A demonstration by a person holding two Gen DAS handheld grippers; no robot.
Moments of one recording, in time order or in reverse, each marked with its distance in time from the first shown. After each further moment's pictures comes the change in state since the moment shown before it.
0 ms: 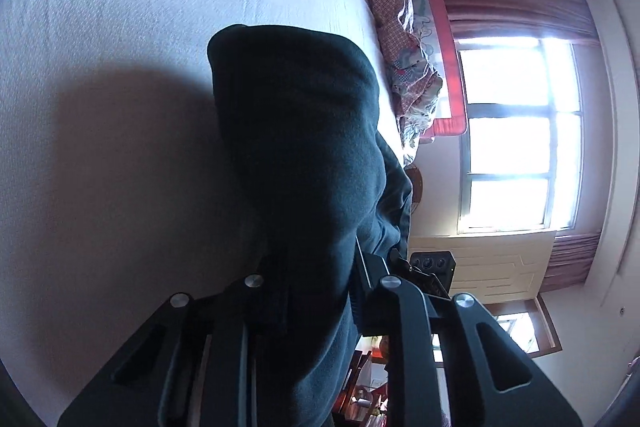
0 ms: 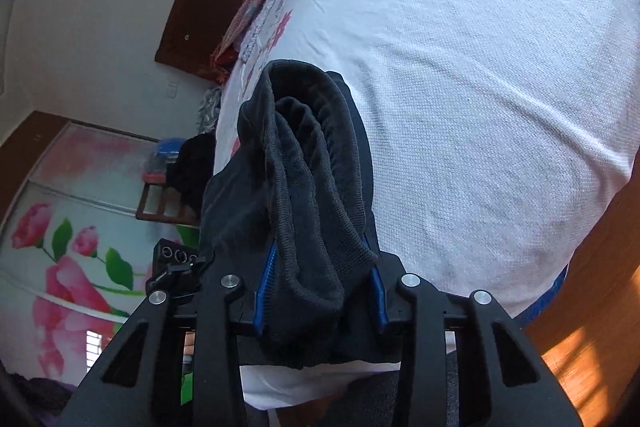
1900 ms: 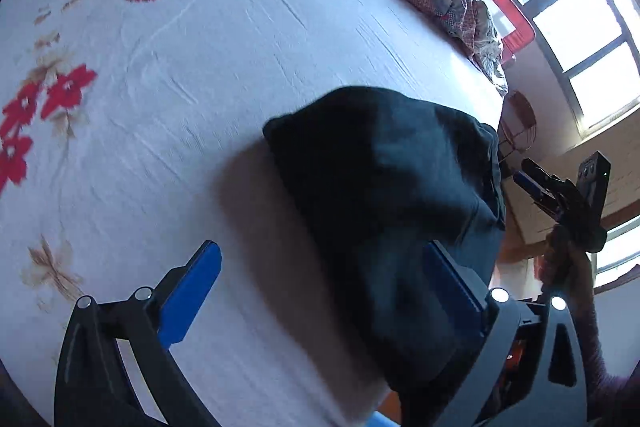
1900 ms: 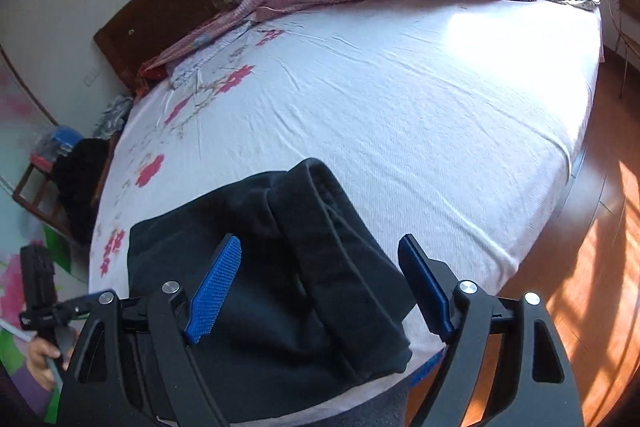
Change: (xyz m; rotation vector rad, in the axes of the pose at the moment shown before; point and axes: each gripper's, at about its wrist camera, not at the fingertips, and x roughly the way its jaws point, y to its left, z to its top) left arm -0.044 -0.030 -0.007 0.390 0.023 0.497; right arm 0.000 0.068 0.024 -0.253 -0.260 -0.494
